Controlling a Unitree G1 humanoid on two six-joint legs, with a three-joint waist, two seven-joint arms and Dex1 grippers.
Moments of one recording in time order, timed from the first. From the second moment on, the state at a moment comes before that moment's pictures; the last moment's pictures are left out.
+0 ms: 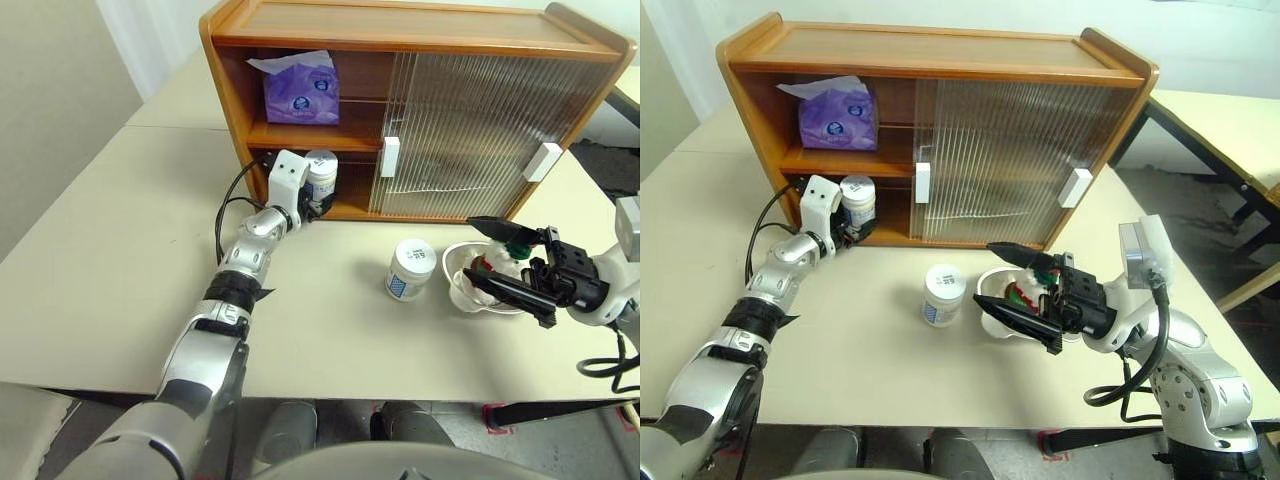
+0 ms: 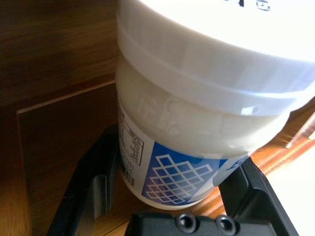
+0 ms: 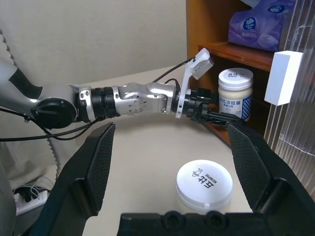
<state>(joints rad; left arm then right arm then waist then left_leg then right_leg) -0.69 0.21 -0.06 0.75 0.00 0.01 -0.40 0.04 -0.69 -0.31 -0.39 0.91 0.42 1.12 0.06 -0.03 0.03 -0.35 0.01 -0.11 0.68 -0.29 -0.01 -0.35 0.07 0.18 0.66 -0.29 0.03</state>
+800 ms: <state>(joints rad) -0.79 0.12 -0.02 0.95 -0.01 0.03 -0.24 0.03 -0.69 -0.31 -0.38 0.90 0.41 1.13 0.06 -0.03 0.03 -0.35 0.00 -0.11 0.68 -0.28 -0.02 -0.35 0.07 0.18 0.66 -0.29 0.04</state>
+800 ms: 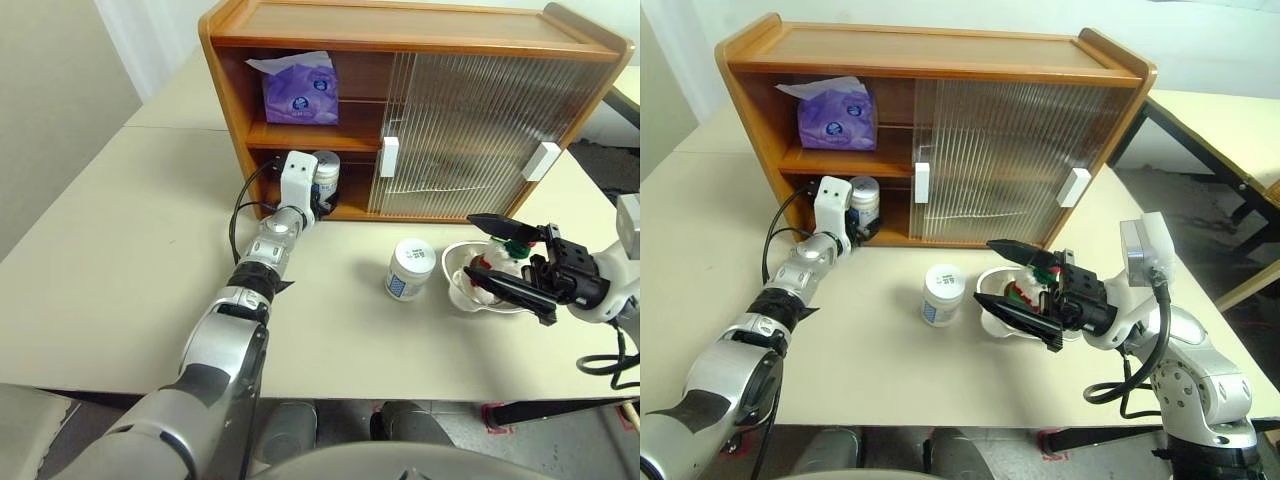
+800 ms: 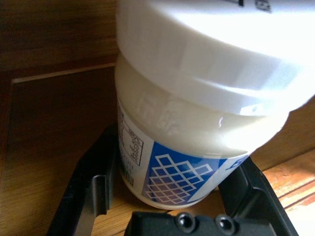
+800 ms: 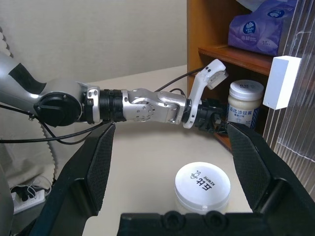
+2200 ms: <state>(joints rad) -0.60 0.13 -0.02 0.57 0.02 0.21 -0.20 0.02 -0.68 -0.29 -0.37 0.89 0.41 1.13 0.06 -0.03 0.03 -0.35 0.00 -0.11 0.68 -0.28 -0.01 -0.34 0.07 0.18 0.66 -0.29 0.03</state>
